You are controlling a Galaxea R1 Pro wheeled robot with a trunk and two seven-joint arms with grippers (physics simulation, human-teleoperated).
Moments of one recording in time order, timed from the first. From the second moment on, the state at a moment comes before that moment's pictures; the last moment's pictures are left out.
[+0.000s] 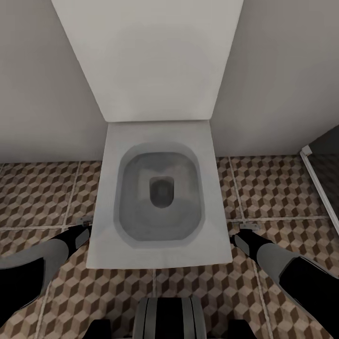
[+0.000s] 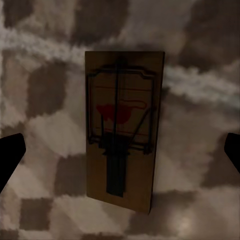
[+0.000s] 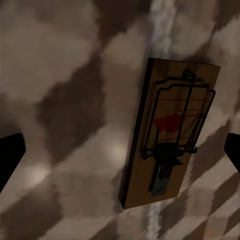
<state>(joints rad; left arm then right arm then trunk) -1.10 0.17 -1.55 0.02 1.71 0.16 0.25 -1.06 -0.09 0.85 -0.03 -0.87 0.31 -0.33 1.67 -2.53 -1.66</state>
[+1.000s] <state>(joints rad) -1.12 0.15 -1.53 -0.02 1.73 0.16 0.25 -1.13 -0.10 0.85 -0.05 -0.87 0.28 -0.32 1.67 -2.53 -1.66</state>
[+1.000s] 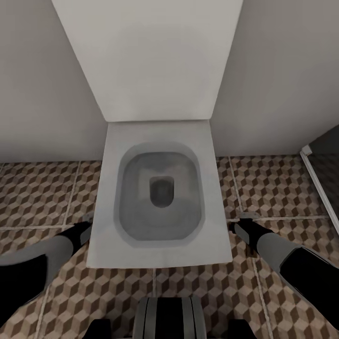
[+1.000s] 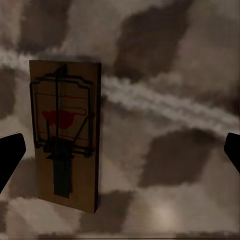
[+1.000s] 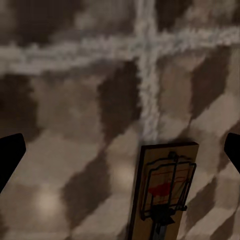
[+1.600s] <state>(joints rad) -1.12 0.15 -1.53 -0.02 1.73 0.16 0.25 -1.13 -0.10 0.85 -0.05 -0.87 0.28 -0.32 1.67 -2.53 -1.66</state>
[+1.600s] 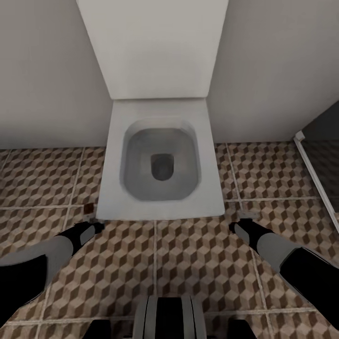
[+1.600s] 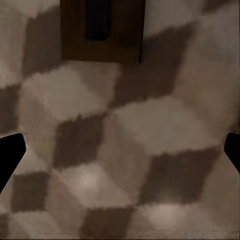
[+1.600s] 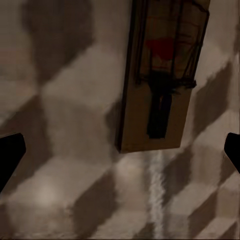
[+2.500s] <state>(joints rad) -1.12 0.15 -1.53 -0.02 1.73 0.16 0.25 -1.13 -0.10 0.85 -0.05 -0.87 0.28 -0.32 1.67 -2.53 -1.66</state>
